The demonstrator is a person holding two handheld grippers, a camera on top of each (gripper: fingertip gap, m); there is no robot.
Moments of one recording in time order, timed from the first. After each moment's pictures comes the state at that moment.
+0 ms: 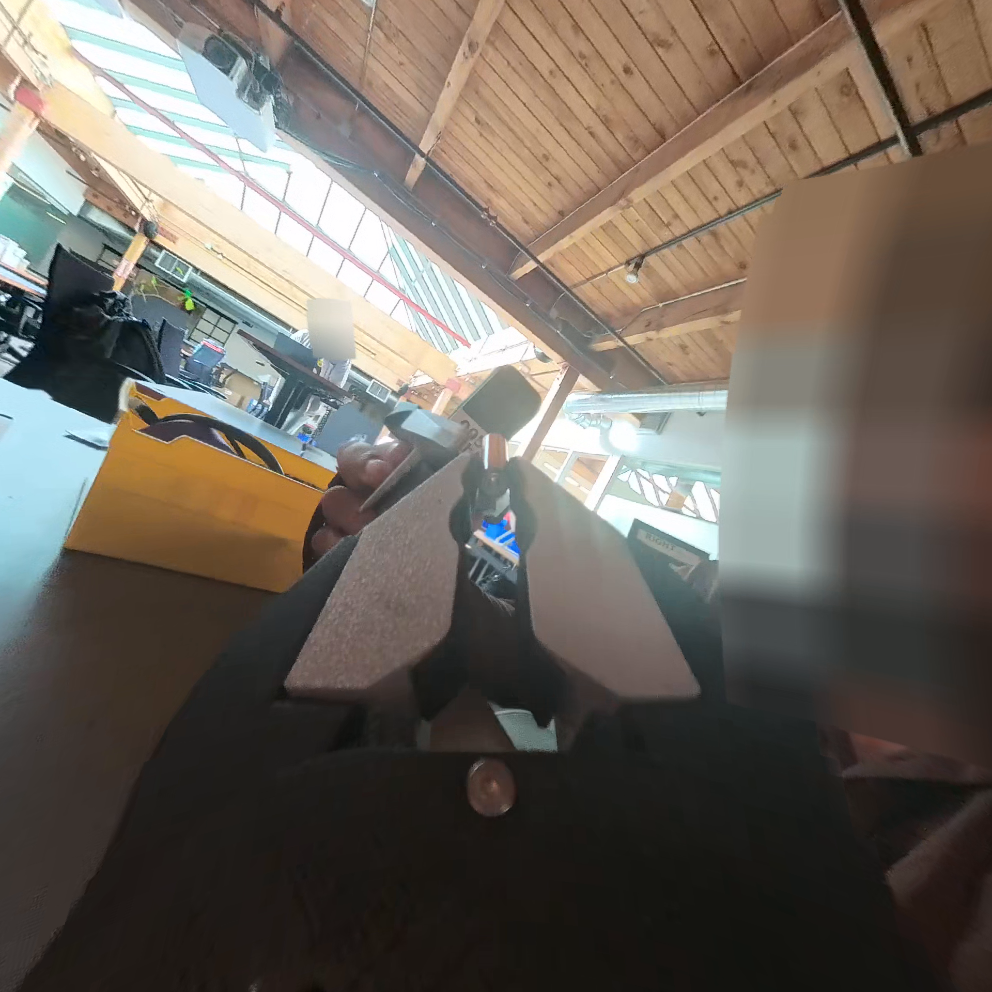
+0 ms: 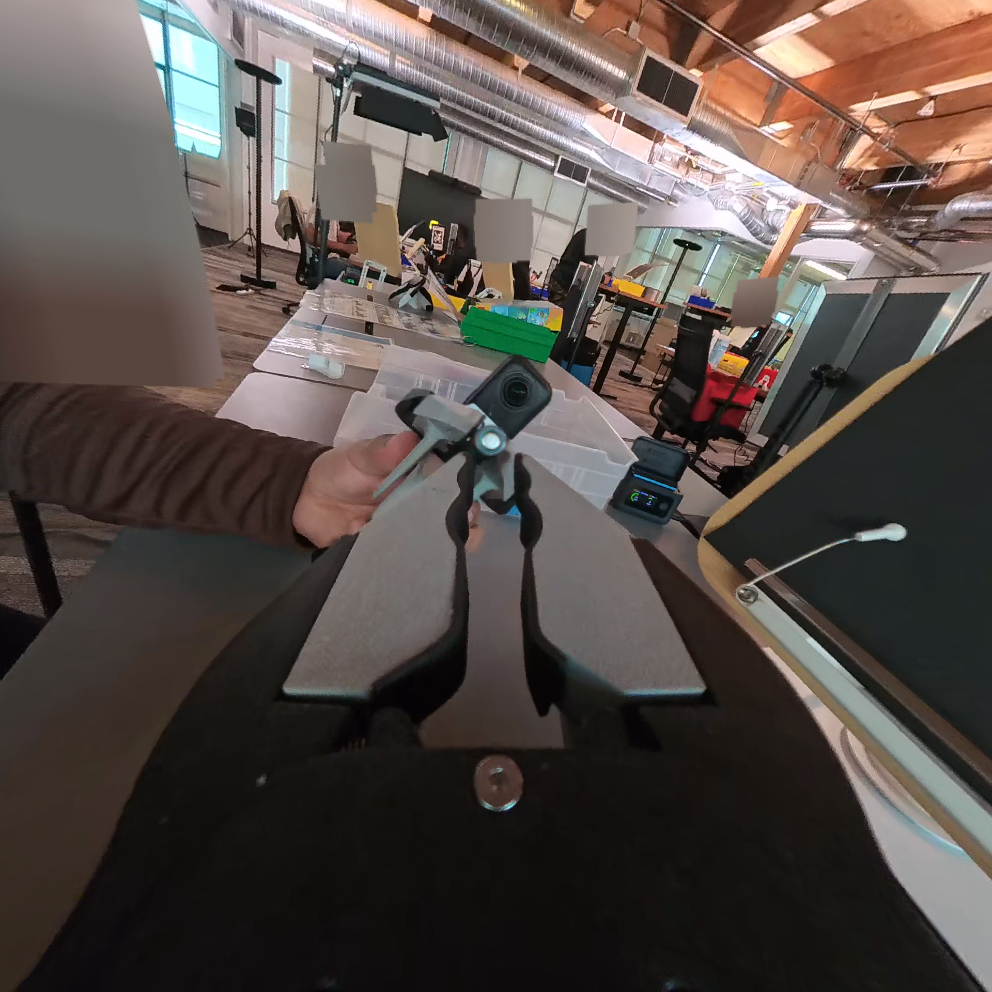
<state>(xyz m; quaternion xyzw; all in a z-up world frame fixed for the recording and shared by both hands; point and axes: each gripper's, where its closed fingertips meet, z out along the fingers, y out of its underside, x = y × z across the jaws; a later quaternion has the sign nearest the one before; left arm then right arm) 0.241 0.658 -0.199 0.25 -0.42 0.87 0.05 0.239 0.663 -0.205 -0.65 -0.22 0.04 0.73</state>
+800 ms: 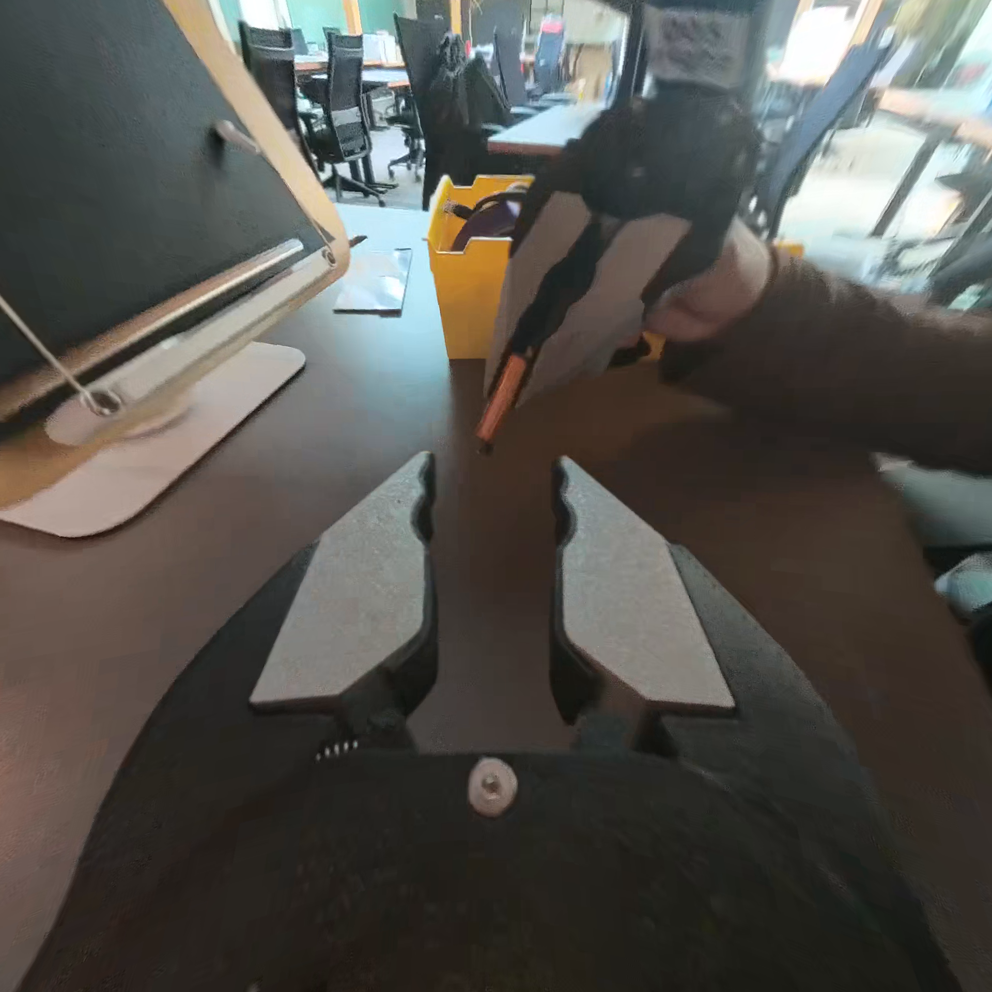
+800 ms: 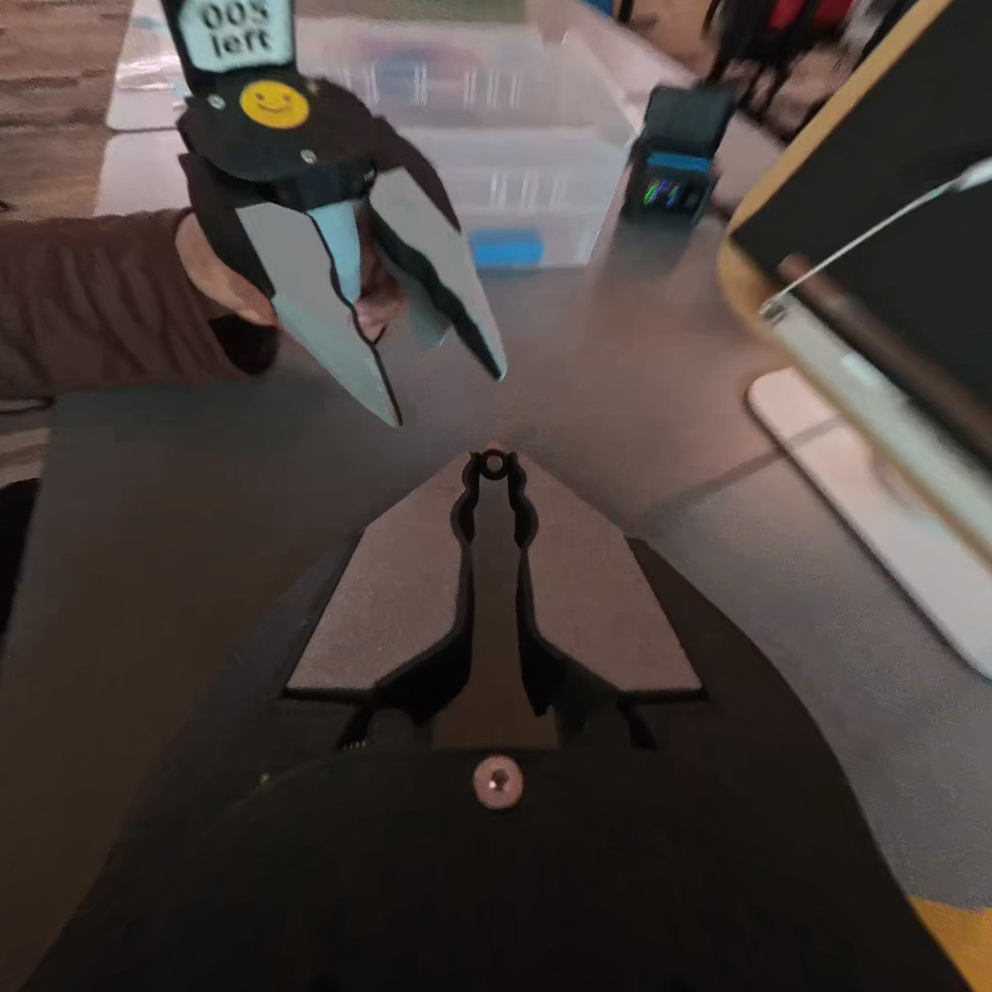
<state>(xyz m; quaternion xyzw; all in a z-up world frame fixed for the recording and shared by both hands) 0.275 0.676 -0.282 0.34 -0.71 0.55 -0.27 0.292 0.664 -0.284 -0.84 -0.14 0.06 0.52</state>
